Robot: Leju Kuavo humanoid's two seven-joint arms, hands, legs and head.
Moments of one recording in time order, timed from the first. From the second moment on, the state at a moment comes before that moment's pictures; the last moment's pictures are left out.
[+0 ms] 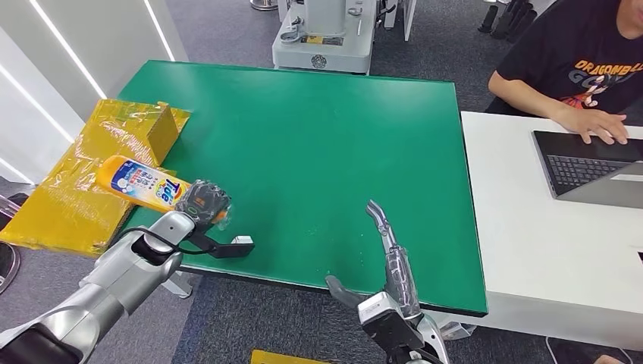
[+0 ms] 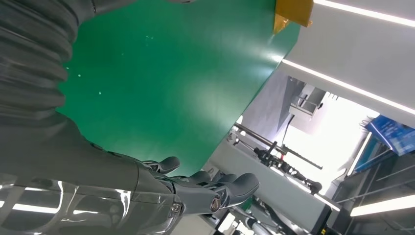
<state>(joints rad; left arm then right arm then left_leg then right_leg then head) -0.67 0.27 -0.78 -0.29 -1.18 0.13 -0.06 -0.01 0.01 0.63 -1.42 0.41 -0.38 -0.41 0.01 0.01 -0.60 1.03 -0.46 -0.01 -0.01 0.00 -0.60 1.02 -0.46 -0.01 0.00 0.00</state>
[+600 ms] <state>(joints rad) -0.67 0.24 -0.77 -0.29 -1.15 0.12 -0.20 0.00 0.01 0.62 -1.44 0.41 -0.36 -0.41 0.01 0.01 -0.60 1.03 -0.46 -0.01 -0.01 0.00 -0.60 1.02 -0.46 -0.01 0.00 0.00</state>
